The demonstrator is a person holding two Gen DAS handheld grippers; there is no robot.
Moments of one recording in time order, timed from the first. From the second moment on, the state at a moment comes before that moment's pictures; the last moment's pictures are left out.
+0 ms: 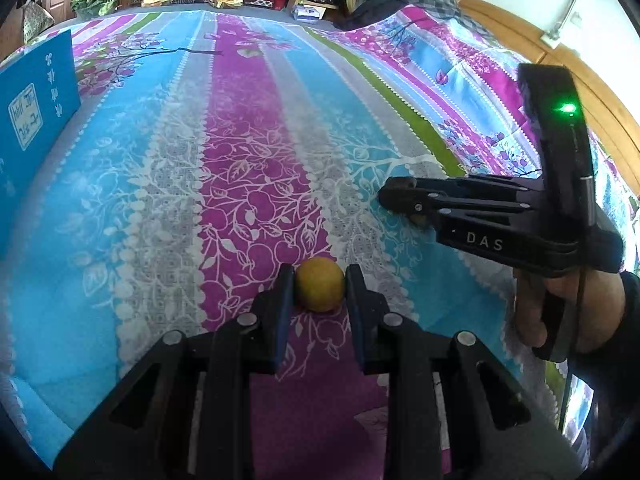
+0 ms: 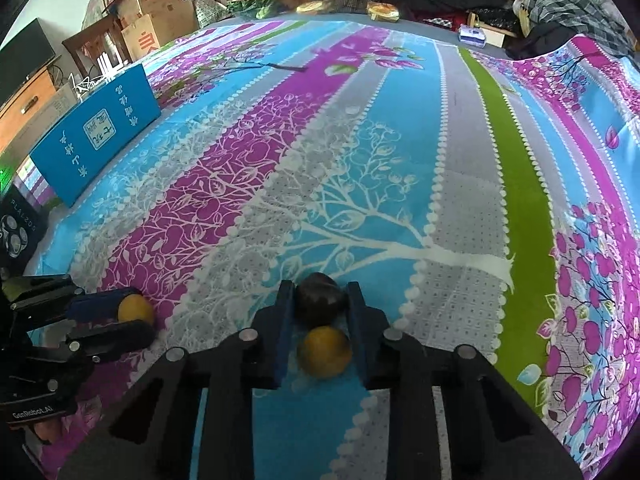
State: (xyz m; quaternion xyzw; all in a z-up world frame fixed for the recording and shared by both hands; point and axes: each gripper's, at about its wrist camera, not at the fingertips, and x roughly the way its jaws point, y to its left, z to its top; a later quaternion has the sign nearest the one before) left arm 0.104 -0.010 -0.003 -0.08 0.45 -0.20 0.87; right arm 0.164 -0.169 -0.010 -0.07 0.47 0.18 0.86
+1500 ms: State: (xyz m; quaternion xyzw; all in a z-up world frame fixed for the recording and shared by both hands) left arm -0.060 0.110 0.217 -0.06 0.30 -0.02 0.95; right arm -0.050 -0.090 0.237 -0.06 0.30 0.10 0.95
